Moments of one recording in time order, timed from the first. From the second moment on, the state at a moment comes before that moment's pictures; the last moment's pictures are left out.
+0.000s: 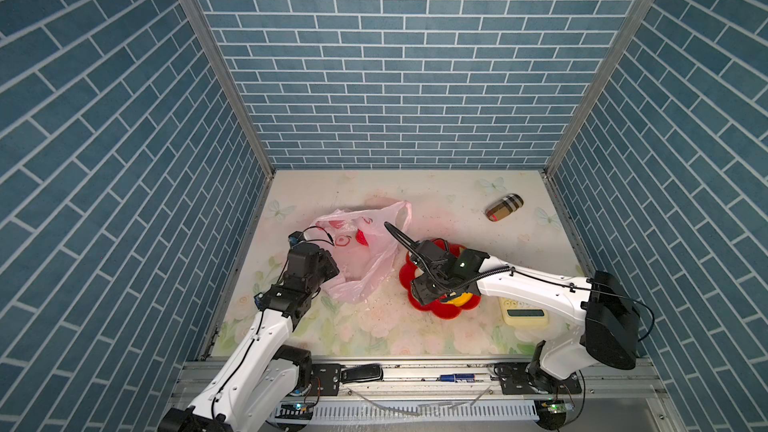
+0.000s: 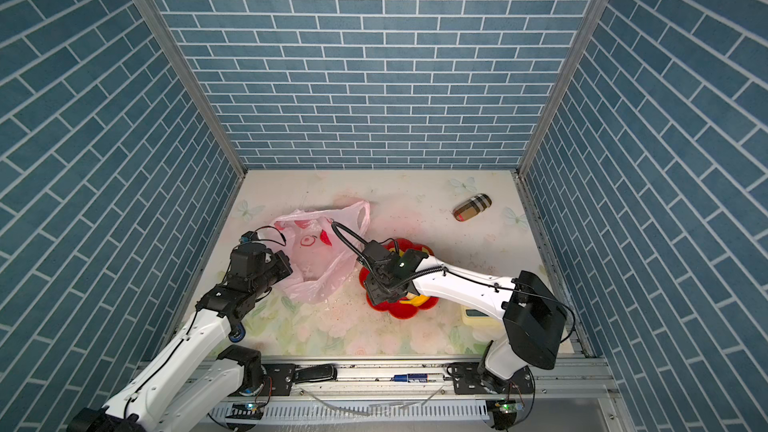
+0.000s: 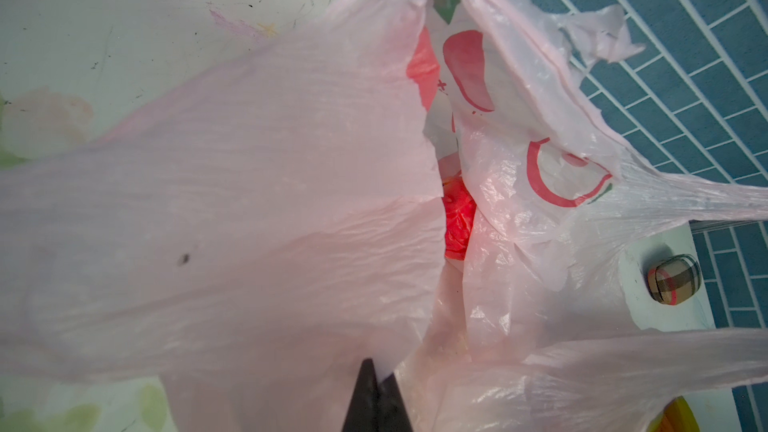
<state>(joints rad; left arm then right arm) -0.23 0.83 0.49 -0.33 -0.05 -0.69 1.08 1.54 1.11 -0.73 0.06 0.48</state>
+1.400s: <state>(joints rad) -0.23 0.78 0.46 -0.33 -0.05 -0.70 1.10 1.59 1.10 -0.73 0.07 0.53</state>
